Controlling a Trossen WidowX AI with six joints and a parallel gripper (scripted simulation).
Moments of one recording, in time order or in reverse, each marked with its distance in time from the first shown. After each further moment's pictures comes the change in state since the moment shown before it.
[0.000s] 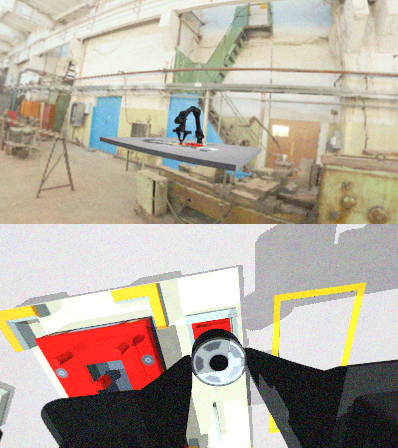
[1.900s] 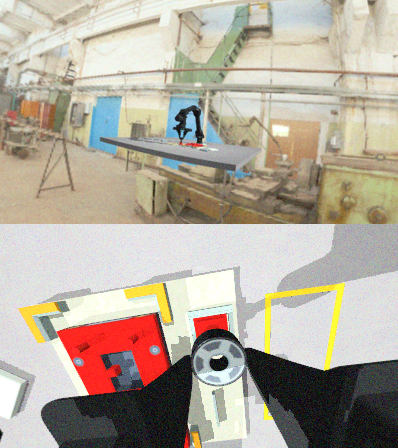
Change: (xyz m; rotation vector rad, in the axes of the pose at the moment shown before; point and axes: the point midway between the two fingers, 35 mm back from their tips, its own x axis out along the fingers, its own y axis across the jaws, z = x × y) arm -0.021 0.001 0.000 -0.003 -0.004 -0.001
